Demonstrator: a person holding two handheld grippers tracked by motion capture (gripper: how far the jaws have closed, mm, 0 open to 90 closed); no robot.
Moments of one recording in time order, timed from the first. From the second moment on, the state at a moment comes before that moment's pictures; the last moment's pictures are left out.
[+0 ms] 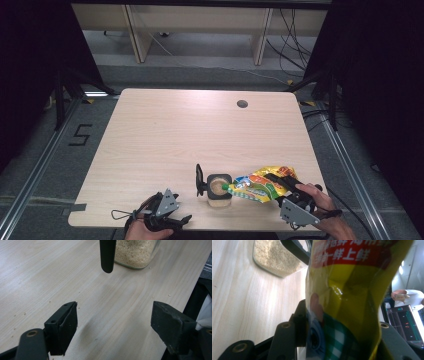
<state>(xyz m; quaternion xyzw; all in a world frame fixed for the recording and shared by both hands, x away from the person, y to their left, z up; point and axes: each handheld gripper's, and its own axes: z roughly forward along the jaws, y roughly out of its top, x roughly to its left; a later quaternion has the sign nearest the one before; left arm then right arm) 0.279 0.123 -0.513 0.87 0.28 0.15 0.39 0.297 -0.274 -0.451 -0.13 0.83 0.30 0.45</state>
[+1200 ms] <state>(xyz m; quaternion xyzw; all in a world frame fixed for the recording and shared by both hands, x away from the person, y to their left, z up) 0.280 0.125 -0.516 0.87 0.28 0.15 0.38 0.382 -0.299 -0.478 0.09 0.81 0.52 0.26</state>
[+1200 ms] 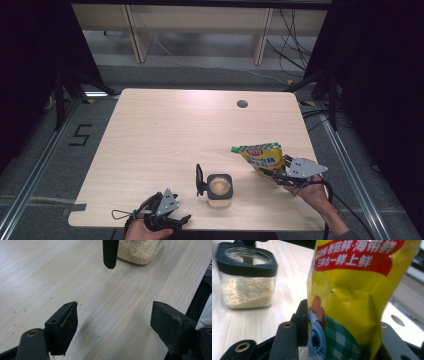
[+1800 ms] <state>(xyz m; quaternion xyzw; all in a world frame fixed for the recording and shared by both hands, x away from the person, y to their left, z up) 0.280 0.127 -0.514 0.87 0.28 0.16 0.38 0.389 -0.307 -0.483 0.15 0.81 0.51 0.24</state>
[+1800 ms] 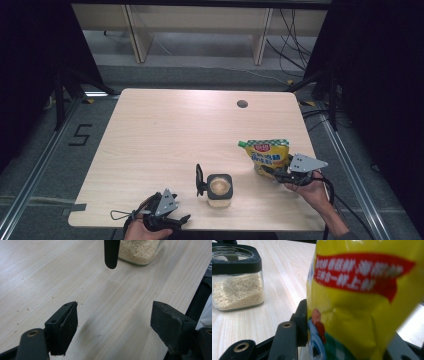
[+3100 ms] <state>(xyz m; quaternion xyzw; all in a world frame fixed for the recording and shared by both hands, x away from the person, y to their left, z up) 0.281 0.130 -0.513 0.86 0.29 0.16 0.38 0.317 -0.342 -0.464 0.30 0.77 0.51 0.25</state>
